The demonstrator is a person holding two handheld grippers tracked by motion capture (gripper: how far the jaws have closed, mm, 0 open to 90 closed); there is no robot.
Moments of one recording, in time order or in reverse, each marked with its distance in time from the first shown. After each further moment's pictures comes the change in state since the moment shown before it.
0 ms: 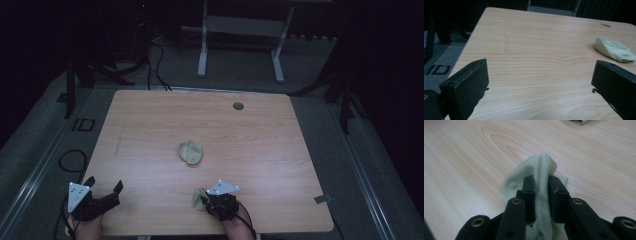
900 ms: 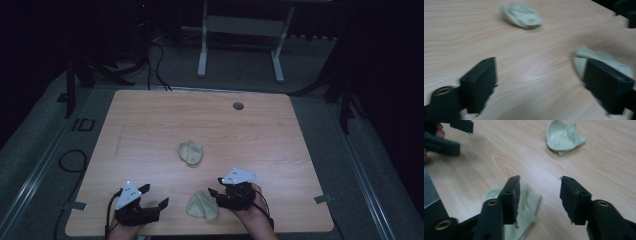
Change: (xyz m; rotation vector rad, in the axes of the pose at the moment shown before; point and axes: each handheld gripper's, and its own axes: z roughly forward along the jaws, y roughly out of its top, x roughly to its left) left arm -0.110 0.004 0.020 0.292 -0.449 0.154; right arm -0.030 0.033 -0.055 -0.060 0.047 -0.071
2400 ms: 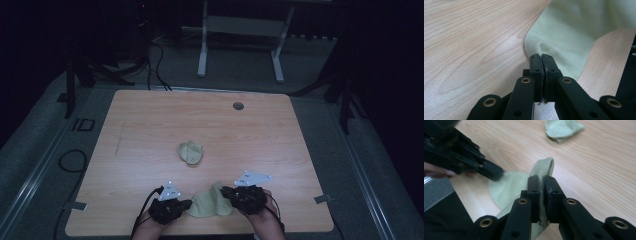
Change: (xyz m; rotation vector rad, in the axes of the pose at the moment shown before) left arm -0.037 0.009 0.061 0.241 -0.160 0.089; right arm -0.013 -0.017 -0.025 0.017 0.046 0.071
